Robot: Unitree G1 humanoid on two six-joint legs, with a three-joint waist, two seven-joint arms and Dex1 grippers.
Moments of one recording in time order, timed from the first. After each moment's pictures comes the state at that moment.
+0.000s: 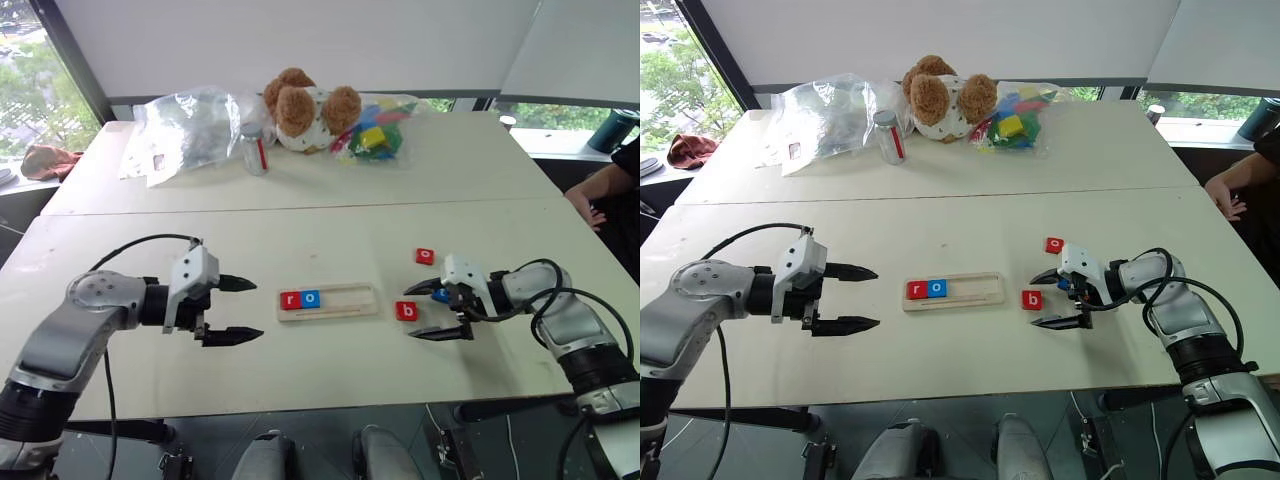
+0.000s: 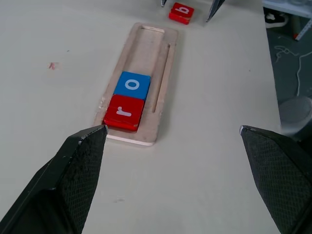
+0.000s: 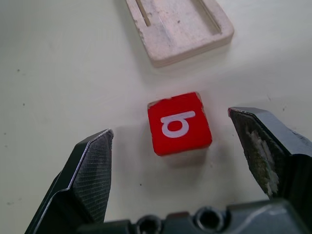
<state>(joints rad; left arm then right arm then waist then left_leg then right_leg) -0.24 0.87 0.02 -0.25 -0.46 0.50 -1.22 -0.47 -0.79 0.18 0.34 0.16 -0.03 1.40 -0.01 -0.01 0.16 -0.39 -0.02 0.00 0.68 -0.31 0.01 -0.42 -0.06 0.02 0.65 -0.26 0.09</state>
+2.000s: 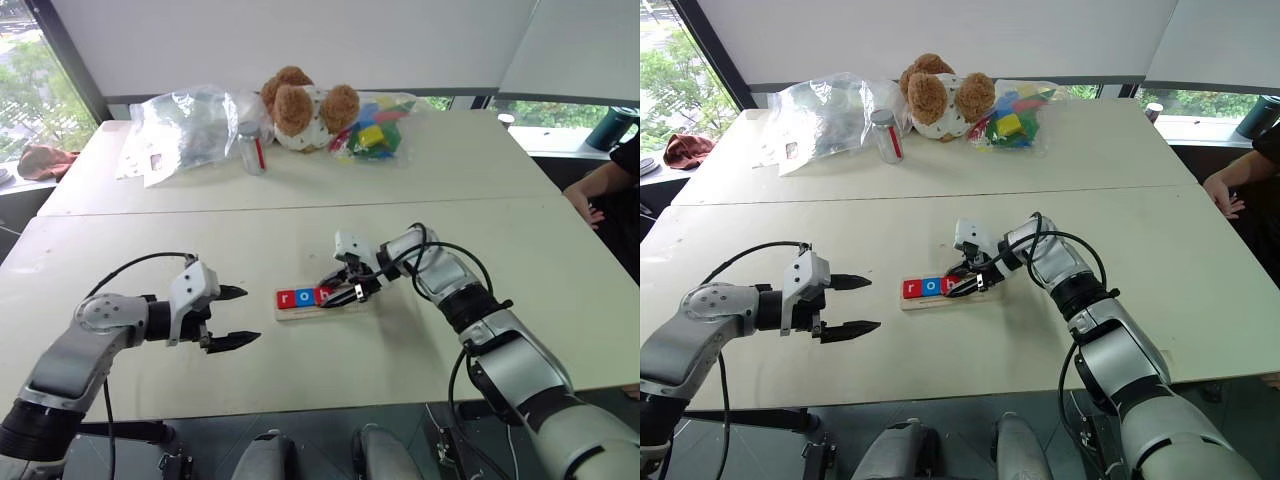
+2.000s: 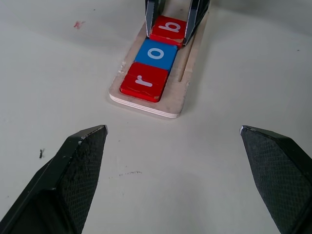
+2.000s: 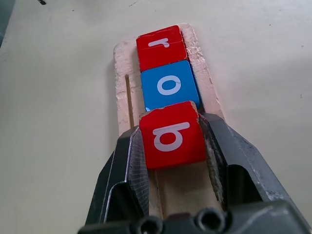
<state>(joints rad) -0.15 0.82 0.00 -0.21 -0.41 0.43 -1.09 -0.90 -0.36 0.42 0.63 0.00 0.15 1.37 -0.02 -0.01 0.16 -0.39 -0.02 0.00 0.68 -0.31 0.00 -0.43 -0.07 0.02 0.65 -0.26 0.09</state>
